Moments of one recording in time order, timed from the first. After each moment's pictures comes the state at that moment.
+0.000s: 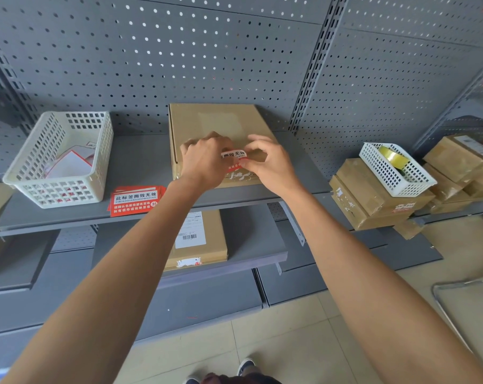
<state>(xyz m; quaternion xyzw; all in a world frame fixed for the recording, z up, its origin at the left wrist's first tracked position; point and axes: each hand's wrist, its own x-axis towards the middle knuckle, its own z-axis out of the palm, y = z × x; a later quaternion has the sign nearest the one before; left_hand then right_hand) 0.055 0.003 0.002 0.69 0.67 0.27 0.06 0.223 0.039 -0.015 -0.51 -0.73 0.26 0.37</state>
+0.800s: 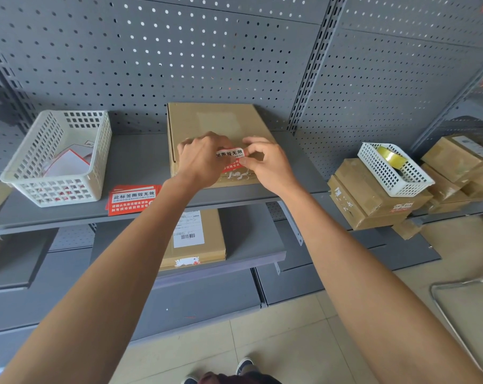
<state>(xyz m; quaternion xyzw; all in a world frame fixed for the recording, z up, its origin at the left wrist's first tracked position) 0.051 0.005 0.000 0.69 0.66 0.29 0.07 0.224 0.042 -0.015 -0.49 -0.74 0.28 0.36</state>
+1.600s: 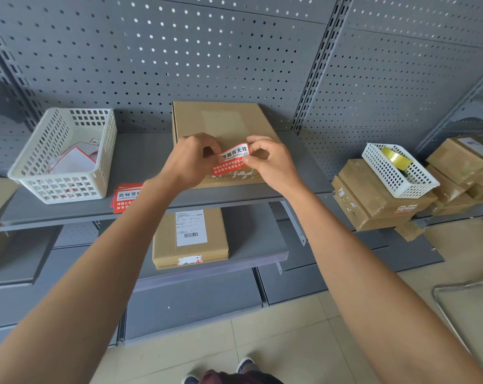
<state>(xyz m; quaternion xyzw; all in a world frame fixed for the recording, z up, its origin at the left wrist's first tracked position) 0.015 -0.005 -0.003 0.71 0.60 0.34 0.14 0.222 0.045 -0.019 -0.49 -0.74 0.28 0.37</state>
